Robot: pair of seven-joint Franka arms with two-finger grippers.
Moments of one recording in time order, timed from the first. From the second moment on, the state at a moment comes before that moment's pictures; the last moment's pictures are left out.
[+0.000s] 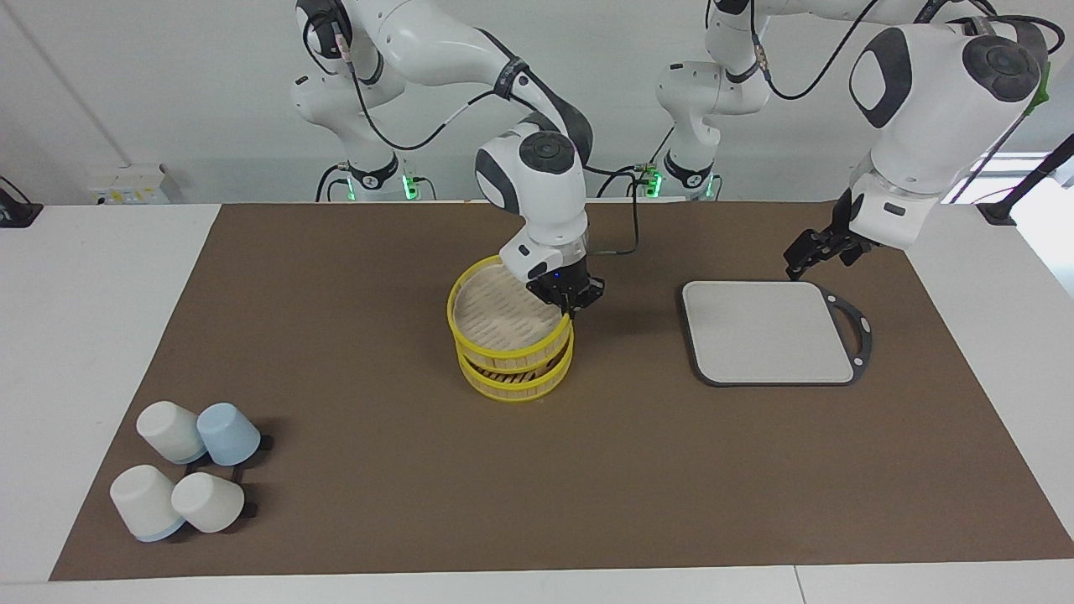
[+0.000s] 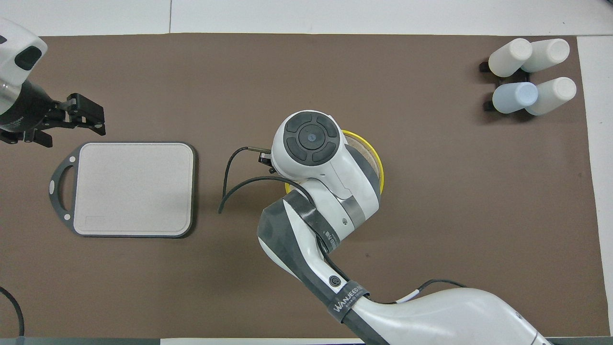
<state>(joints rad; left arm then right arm) -0.17 0.18 0.09 -1.42 -0.01 1.47 -0.20 0.57 0.44 0.08 -1.55 0.05 2.11 0.88</state>
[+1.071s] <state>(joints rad) -0.08 -0.01 0.05 -1.61 -0.01 1.48 -0.04 0.57 0.46 0.08 -1.55 0.05 2.16 0.88</state>
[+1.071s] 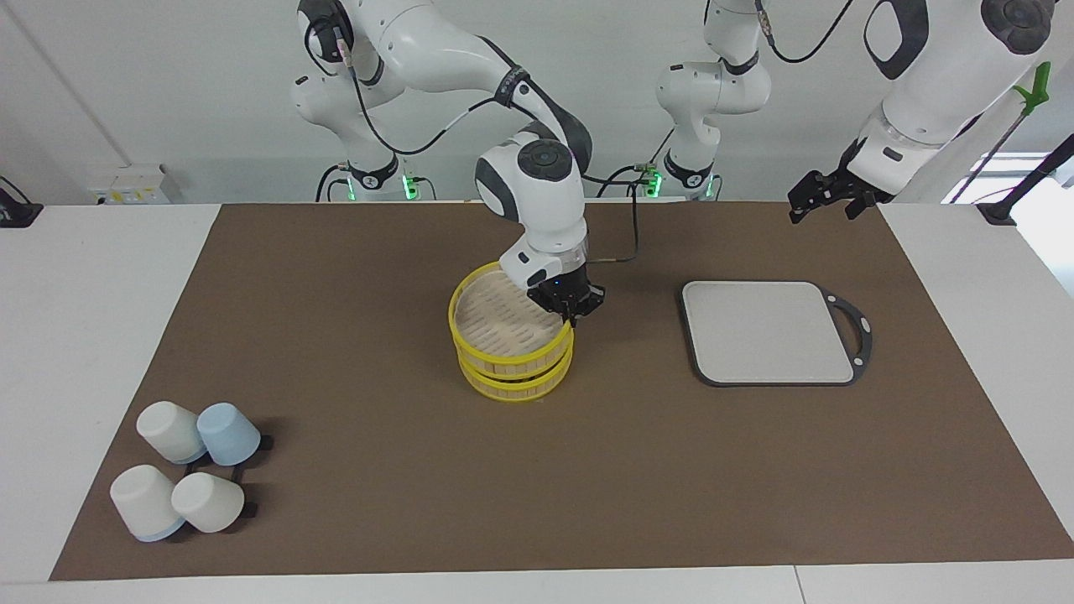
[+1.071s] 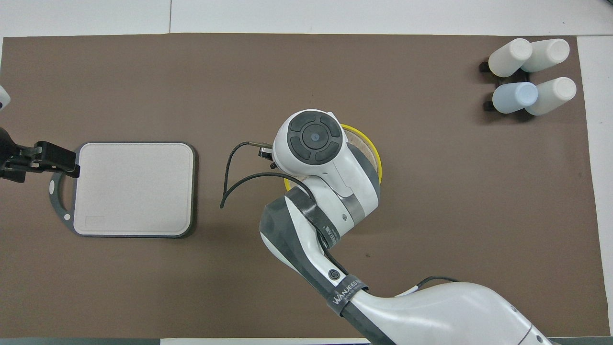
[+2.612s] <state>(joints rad) -0.04 -0.01 -0.01 -1.63 -0.01 1.52 -0.03 0.58 0.47 0.08 -1.54 0.04 2.17 0.88</state>
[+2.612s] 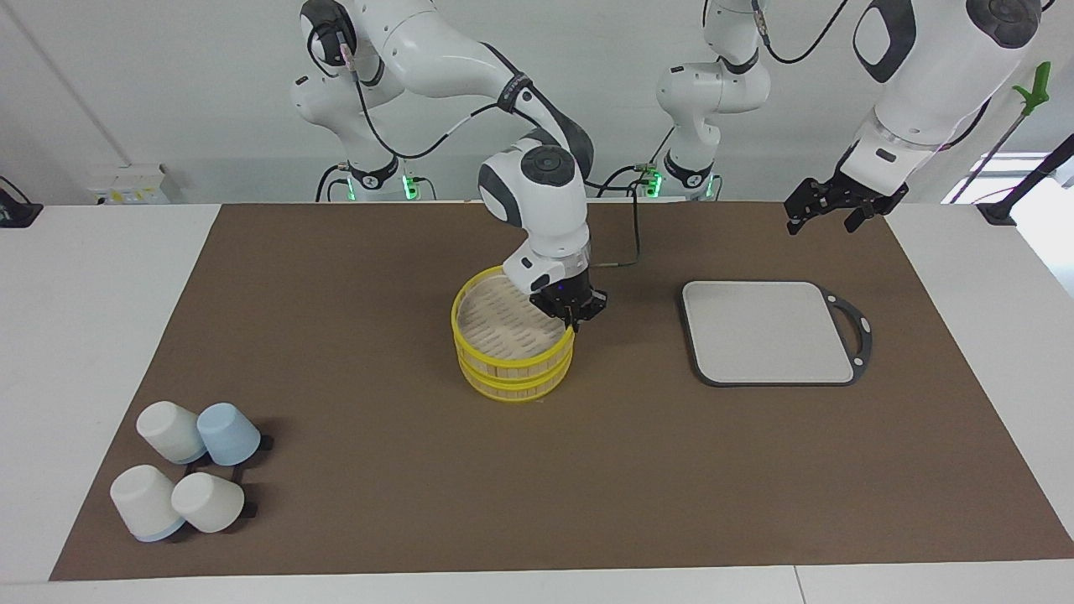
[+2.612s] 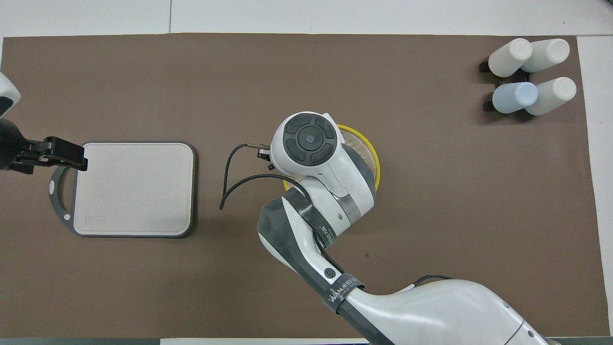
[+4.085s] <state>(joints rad) -0.04 -0.01 -0.01 -1.63 -0.01 1.52 -0.03 0.57 0.48 0.08 -1.54 0.06 2.17 0.86</state>
